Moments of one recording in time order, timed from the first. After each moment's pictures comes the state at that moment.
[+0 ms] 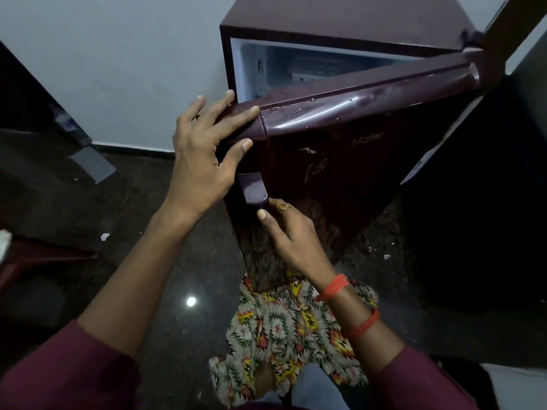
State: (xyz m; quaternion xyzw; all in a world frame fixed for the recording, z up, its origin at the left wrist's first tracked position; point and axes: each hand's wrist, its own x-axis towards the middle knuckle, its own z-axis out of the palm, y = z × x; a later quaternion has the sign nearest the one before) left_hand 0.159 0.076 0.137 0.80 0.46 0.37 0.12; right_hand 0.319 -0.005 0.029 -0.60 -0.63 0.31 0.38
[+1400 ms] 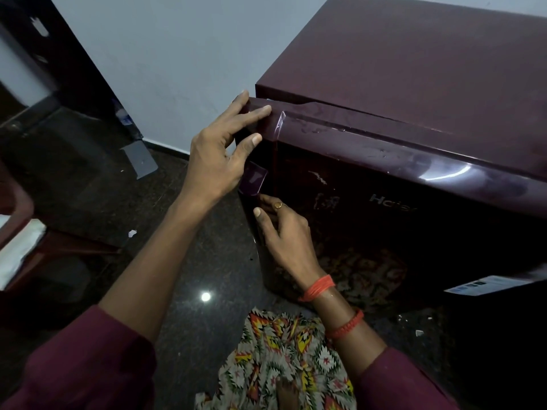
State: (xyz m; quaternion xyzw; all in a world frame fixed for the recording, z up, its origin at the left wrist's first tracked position) left_hand 0.185 0.273 0.129 0.71 0.50 0.45 0.21; right_hand 0.328 0.209 0.043 -0.56 -0.65 0.36 0.38
